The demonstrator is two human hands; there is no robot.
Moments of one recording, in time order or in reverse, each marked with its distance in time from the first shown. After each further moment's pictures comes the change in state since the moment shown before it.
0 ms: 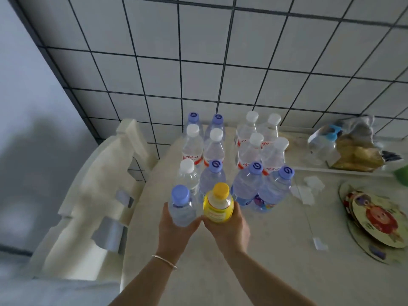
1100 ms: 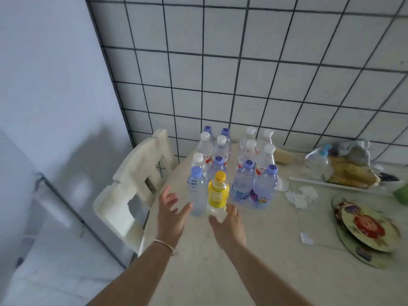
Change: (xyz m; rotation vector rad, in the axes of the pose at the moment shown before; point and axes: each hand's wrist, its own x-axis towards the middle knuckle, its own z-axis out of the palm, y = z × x) left_hand -0.094 0.059 -0.030 -0.136 0.213 0.068; right_hand -0.076 0.002 -0.065 -0.132 -0.287 -0.155
